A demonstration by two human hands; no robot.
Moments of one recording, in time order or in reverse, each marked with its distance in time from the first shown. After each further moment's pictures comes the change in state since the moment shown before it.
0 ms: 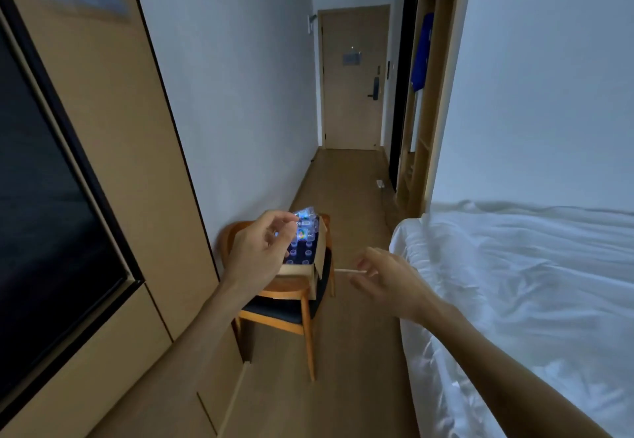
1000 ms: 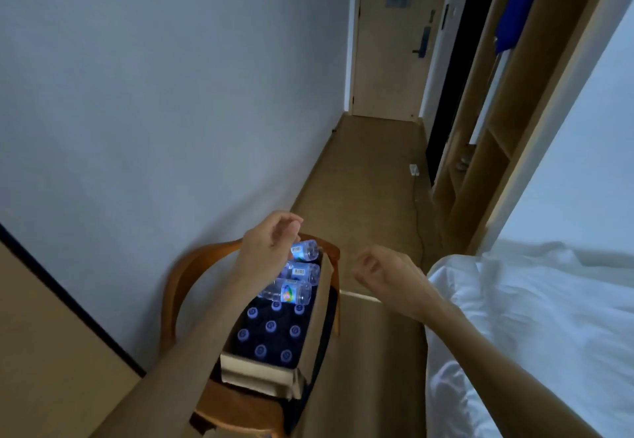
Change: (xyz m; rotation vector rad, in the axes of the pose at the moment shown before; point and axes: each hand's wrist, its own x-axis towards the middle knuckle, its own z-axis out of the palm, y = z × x) left_hand 0.445 -0.260 0.201 -0.011 -0.002 -0.189; right_hand 0.484 0.283 0.079 0.123 -0.245 0.095
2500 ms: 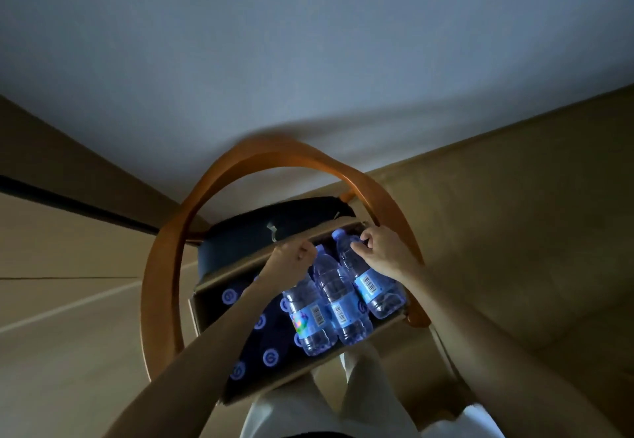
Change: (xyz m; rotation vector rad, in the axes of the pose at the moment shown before) left_hand 0.159 -0.369 0.100 -0.070 0.236 -1.206; right_hand 0.492 0.089 0.270 -0.289 -0.930 -0.289
